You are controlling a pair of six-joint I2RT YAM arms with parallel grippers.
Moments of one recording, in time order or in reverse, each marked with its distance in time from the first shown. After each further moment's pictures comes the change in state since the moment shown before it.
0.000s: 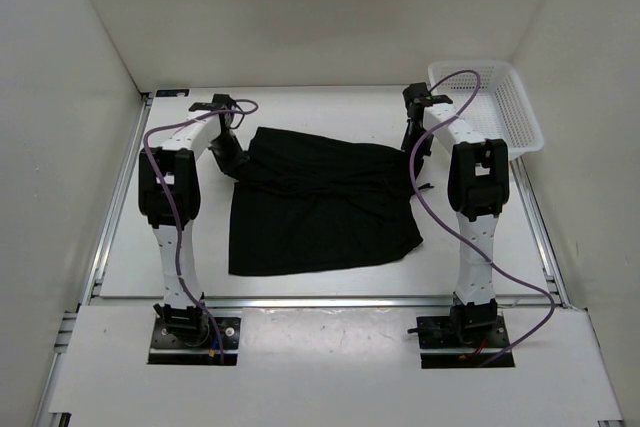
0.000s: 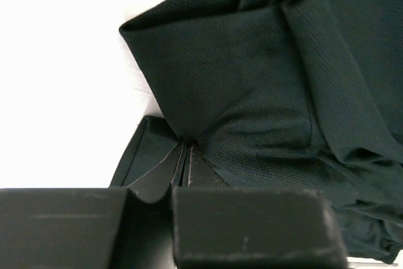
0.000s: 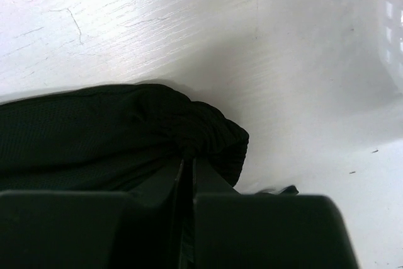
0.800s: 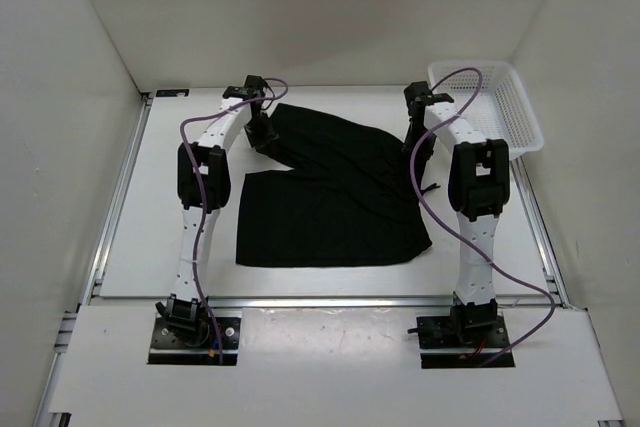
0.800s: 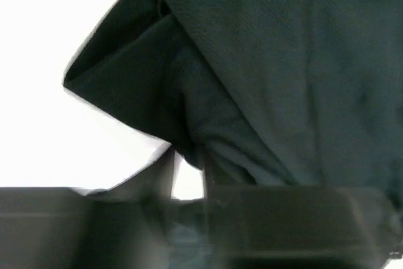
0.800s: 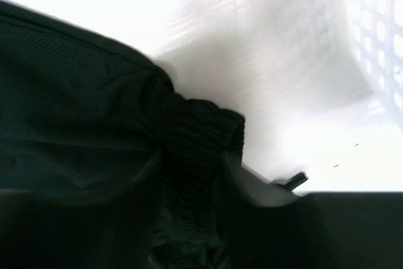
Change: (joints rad) left arm -0.117 0.390 0.598 -0.059 0.051 -0.015; right arm -0.002 -0.007 0.010 -0.018 0.031 0.002
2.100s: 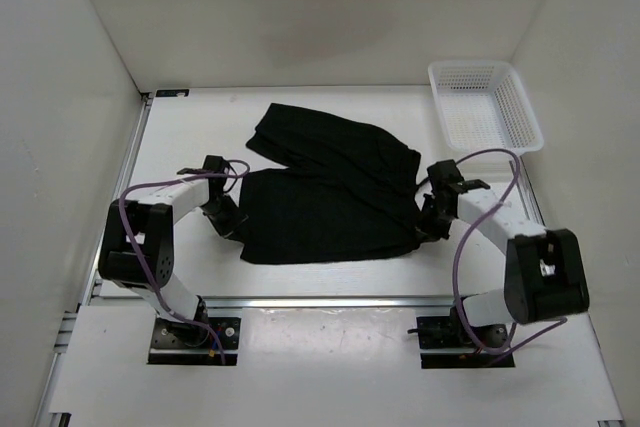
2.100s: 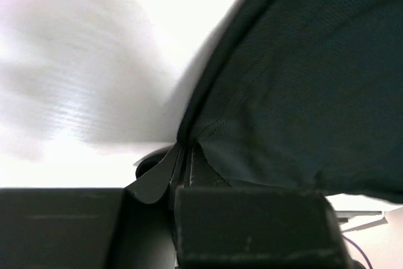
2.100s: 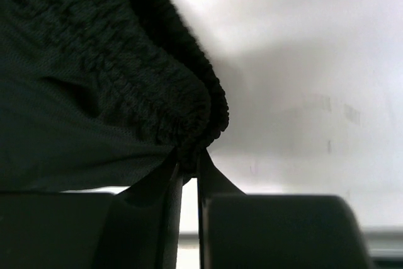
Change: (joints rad) left arm 0.070 -0.926 -1.443 0.314 0.098 -0.182; right arm 0.029 -0.823 -1.092 0.253 -0.274 0.072
